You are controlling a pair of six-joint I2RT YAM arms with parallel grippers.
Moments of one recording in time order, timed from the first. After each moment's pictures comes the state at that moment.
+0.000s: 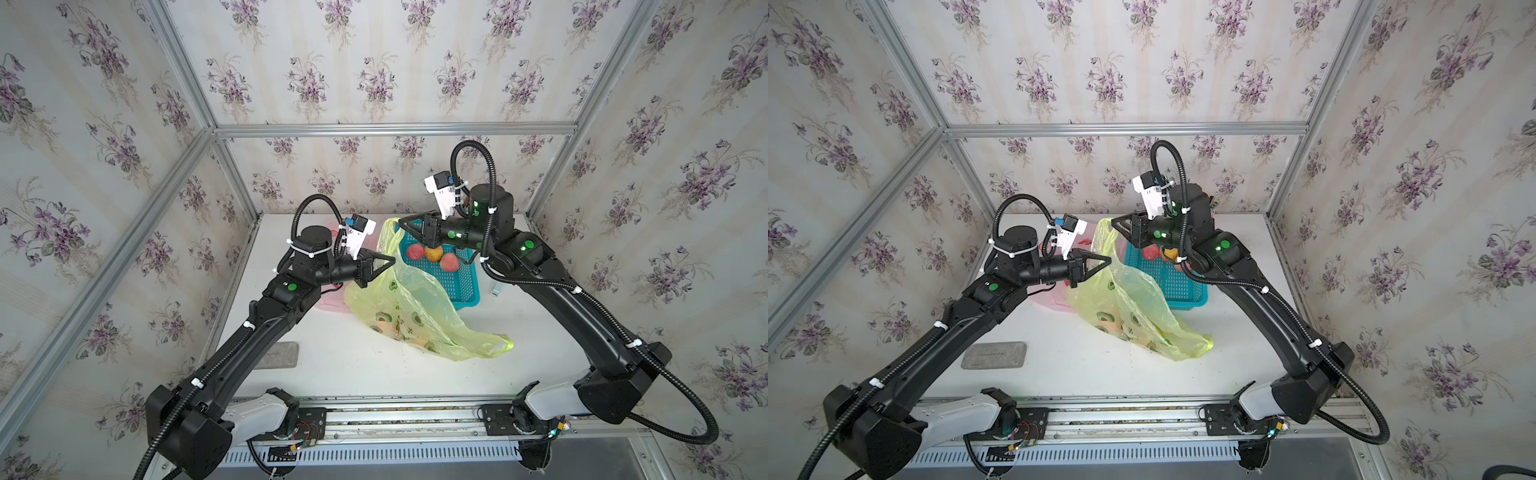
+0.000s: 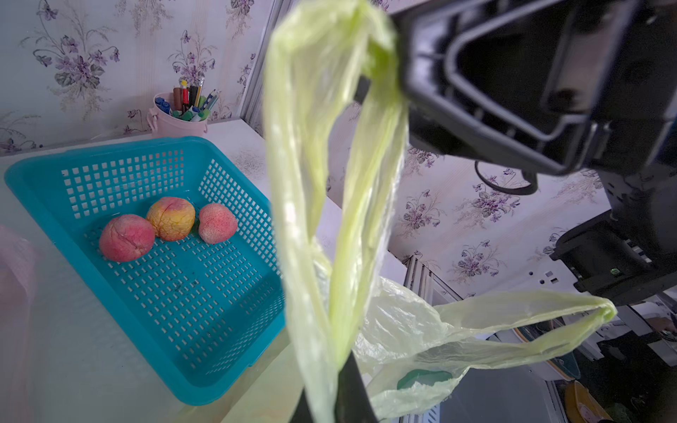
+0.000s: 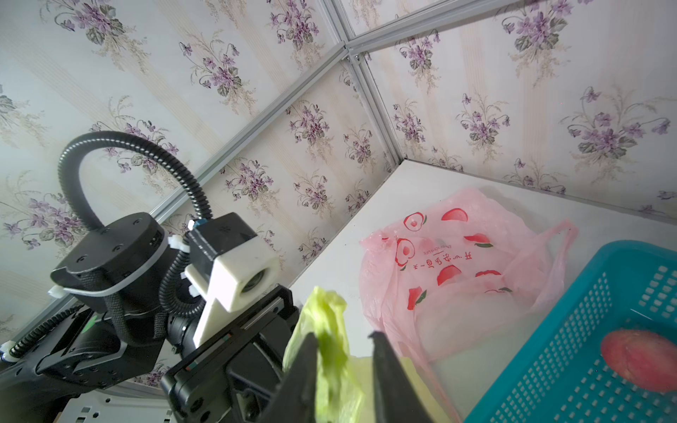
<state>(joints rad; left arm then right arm) -0.45 1.21 1.11 -0.18 0.71 -0.35 0.63 1.41 1.62 -0.47 -0.43 0.38</state>
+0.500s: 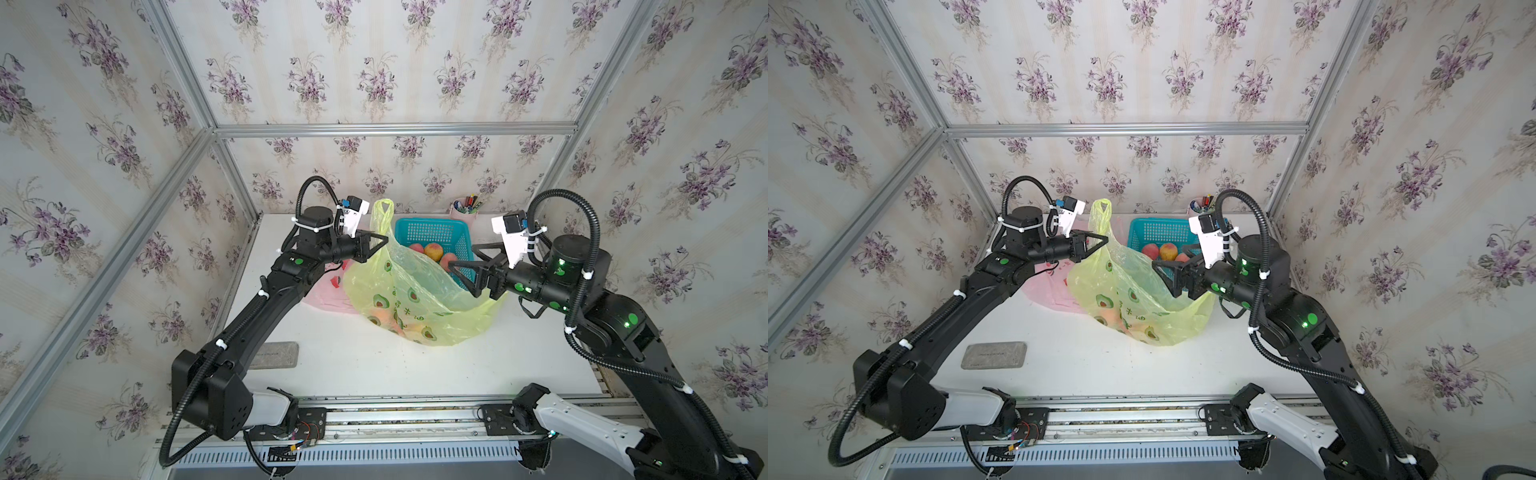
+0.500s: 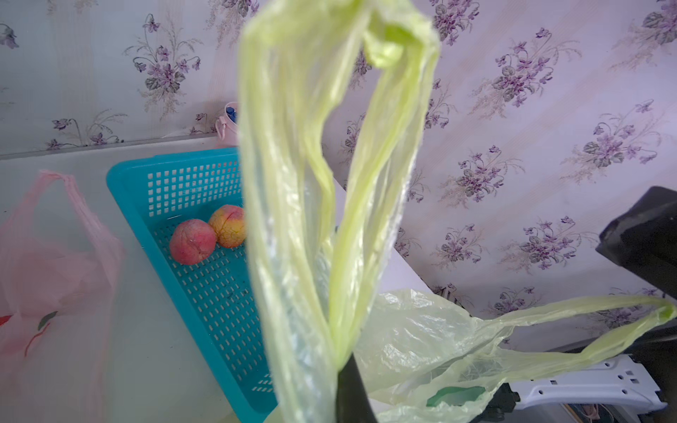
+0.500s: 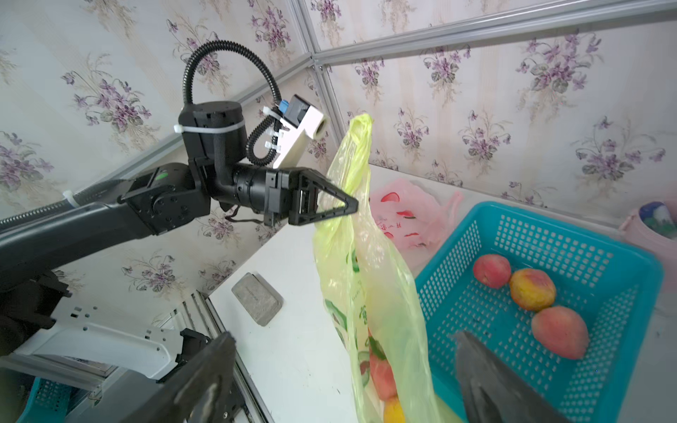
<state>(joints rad) -0.35 1.41 1.27 -0.21 0.68 -0.36 0.62 0.90 1.36 -0.72 -0.23 0.25</state>
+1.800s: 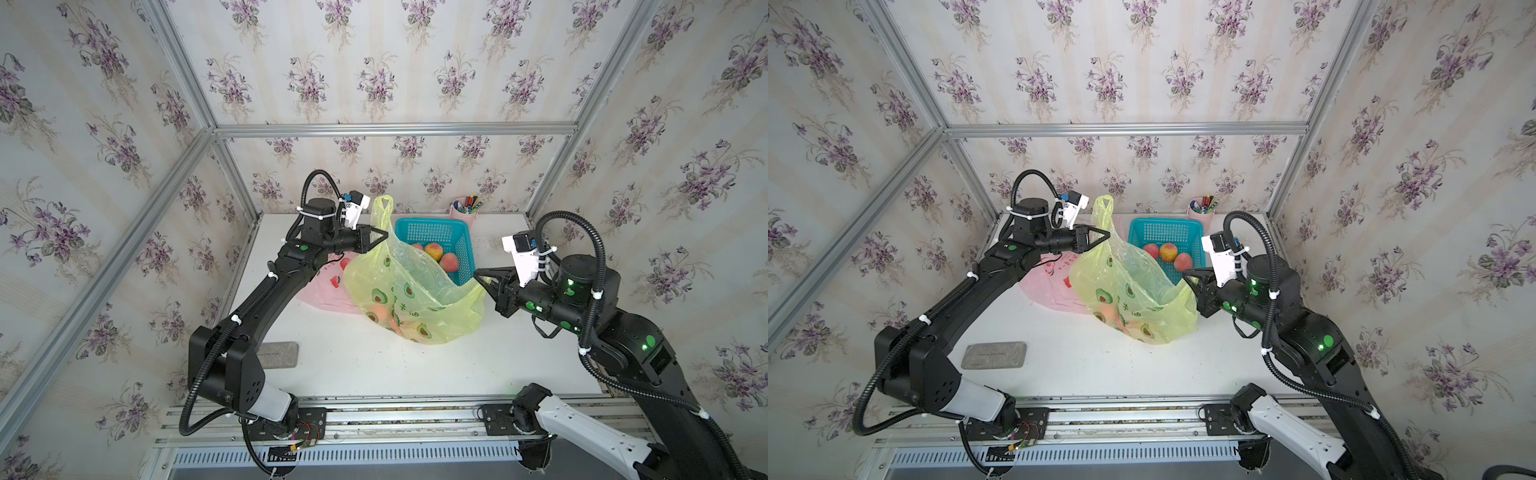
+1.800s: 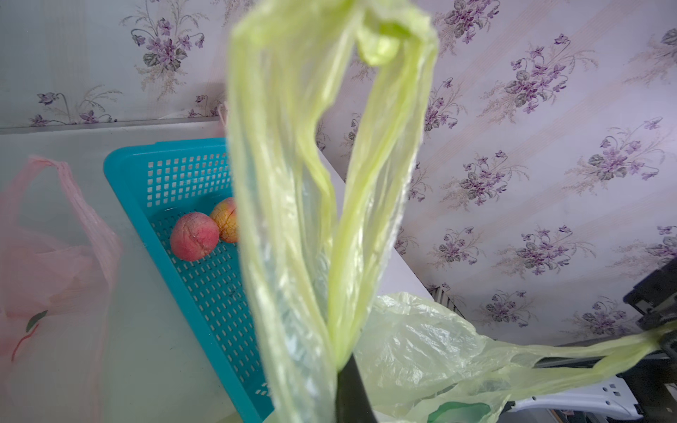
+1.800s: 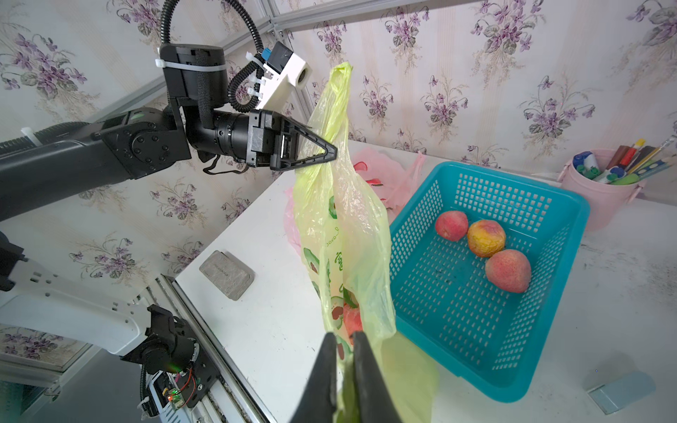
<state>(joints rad) -0.31 1.51 1.35 -0.23 0.78 -0.37 0.61 0.85 1.31 -0.82 -0.18 0.23</state>
